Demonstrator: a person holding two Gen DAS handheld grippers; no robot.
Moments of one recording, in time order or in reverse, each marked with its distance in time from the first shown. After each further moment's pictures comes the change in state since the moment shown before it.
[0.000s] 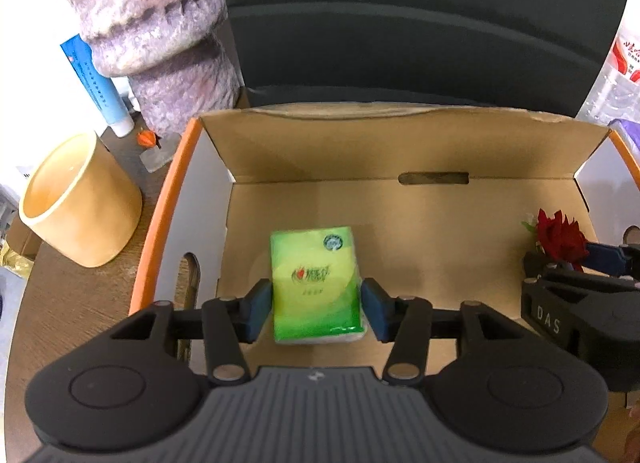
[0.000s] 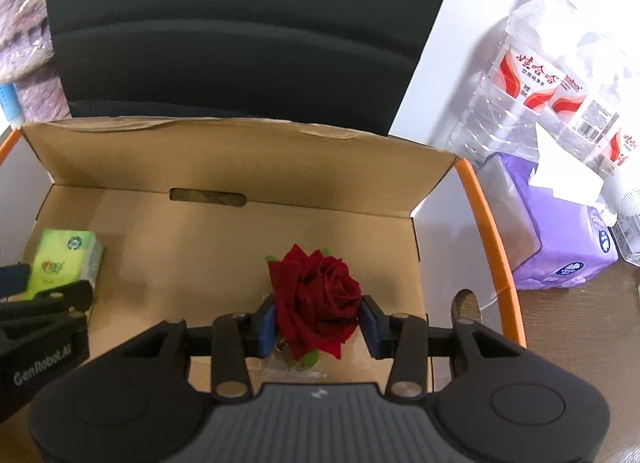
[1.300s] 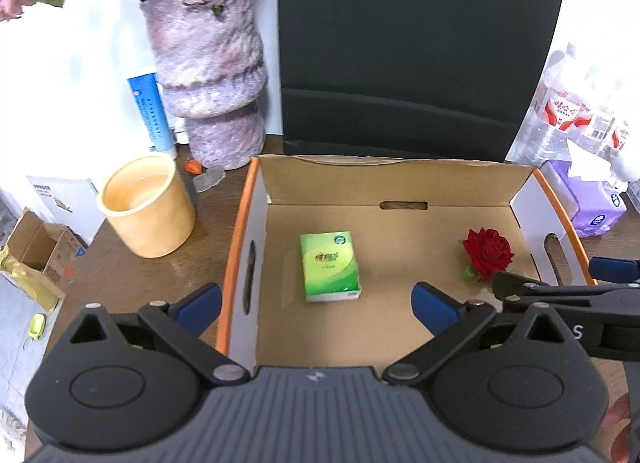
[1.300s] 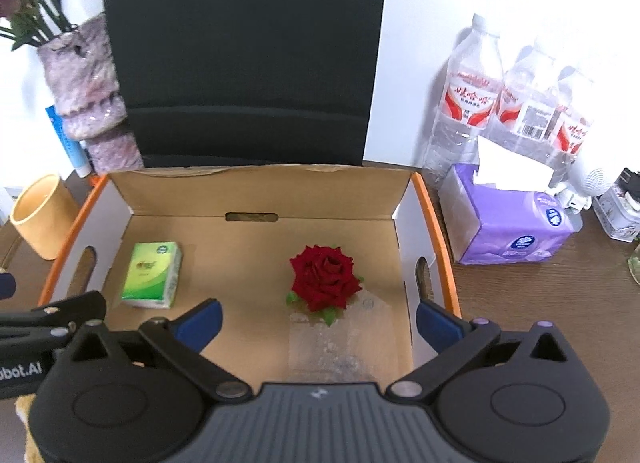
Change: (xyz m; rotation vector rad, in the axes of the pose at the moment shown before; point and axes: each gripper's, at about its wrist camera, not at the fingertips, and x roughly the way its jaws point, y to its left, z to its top) left arm -0.114 0.035 -0.034 -0.044 -0.131 -0.065; right arm -0.104 -0.024 -0.032 0.081 -0.105 0.115
